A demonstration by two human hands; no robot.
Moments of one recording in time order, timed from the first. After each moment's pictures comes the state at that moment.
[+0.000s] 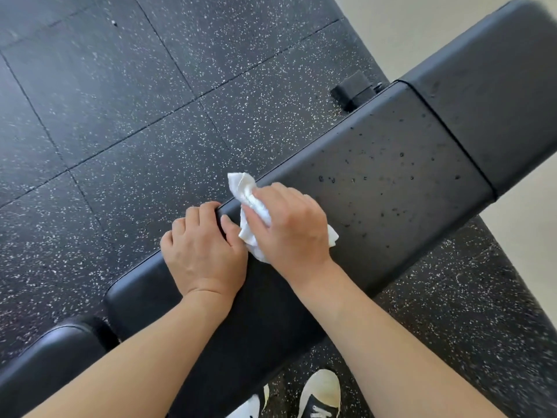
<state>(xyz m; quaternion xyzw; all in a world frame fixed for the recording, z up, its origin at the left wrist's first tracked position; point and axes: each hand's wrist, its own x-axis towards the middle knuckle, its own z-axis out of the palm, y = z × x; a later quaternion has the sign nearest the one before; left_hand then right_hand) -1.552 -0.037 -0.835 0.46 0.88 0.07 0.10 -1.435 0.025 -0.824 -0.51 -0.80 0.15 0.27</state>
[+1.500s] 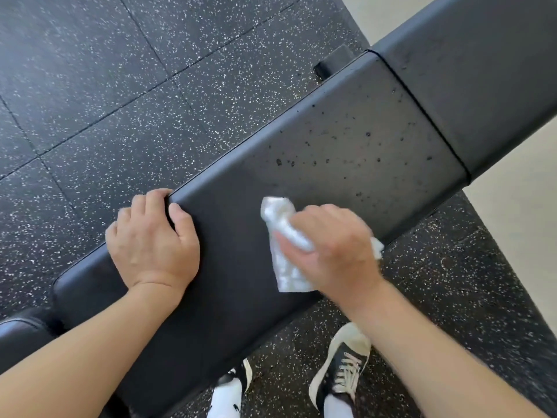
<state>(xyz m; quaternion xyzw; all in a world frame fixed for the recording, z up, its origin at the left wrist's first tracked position) -1.548 -0.036 -0.837 0.47 0.88 0.07 0.06 -1.305 0.011 -0.835 -0.49 -0.83 0.07 0.25</state>
